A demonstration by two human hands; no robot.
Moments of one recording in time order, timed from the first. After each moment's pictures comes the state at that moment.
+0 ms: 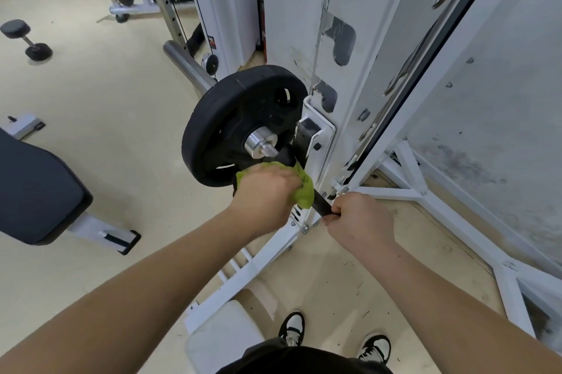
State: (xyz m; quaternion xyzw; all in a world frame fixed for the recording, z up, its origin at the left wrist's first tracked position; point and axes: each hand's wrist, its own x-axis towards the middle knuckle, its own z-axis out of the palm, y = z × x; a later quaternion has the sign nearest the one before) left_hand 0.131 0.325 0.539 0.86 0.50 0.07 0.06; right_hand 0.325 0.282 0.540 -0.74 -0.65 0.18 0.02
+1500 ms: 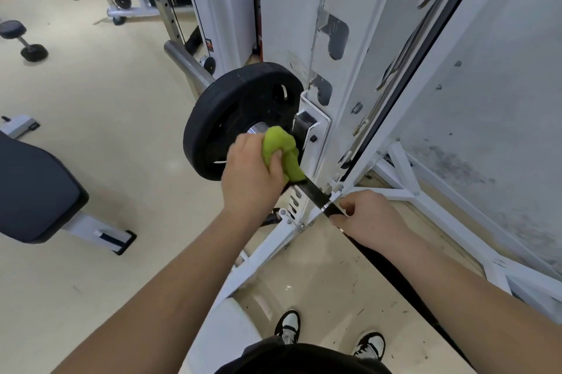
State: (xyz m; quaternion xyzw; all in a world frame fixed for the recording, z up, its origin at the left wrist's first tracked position) left_hand 0.138 0.311 0.560 0.63 0.69 0.34 0.14; right_hand 0.355 0.266 0.547 -0.73 -0.62 0.29 0.03
